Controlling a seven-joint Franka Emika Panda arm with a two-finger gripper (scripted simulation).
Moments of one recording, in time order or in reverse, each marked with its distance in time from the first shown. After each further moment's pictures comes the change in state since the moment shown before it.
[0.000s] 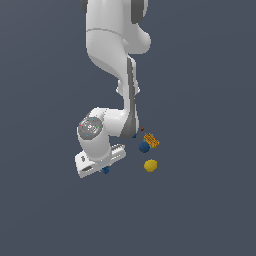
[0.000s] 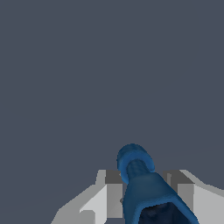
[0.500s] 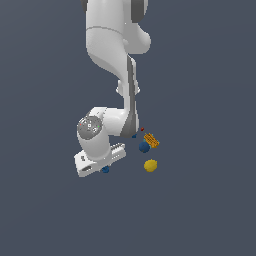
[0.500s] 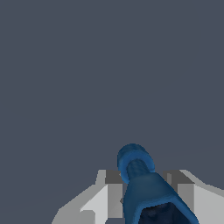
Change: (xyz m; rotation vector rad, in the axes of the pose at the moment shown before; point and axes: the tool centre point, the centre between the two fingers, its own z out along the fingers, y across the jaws) arm 0.000 0.000 -0.004 0.001 -0.001 0.000
